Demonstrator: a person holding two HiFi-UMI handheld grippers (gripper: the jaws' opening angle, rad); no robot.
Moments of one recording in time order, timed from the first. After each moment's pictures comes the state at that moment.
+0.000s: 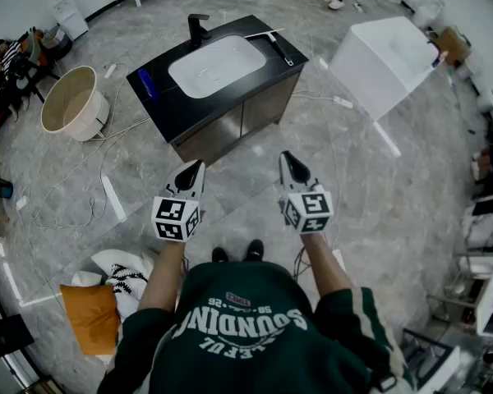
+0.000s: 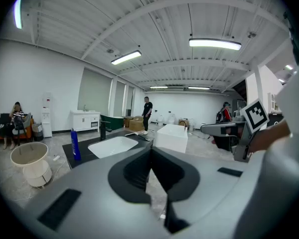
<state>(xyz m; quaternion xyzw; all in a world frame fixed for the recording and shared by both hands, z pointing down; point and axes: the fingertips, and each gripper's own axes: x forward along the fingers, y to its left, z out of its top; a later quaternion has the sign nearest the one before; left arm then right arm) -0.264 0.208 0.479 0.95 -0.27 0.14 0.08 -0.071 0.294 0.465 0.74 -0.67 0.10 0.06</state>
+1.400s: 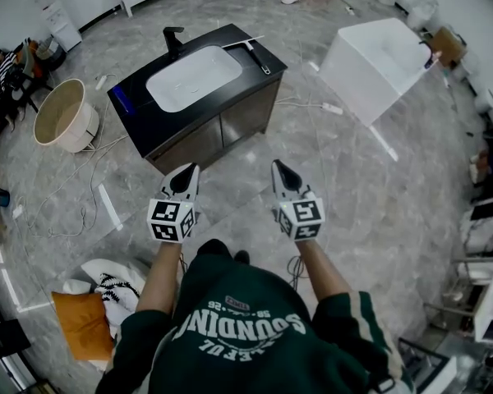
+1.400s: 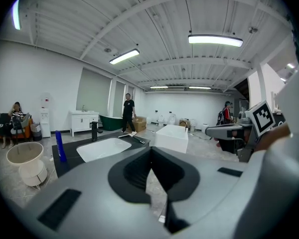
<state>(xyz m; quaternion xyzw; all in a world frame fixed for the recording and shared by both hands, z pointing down) -0.166 0.218 0.484 0.95 -0.28 0.14 0.08 0.014 0.315 0.475 0.72 -0.68 0.10 0.07</state>
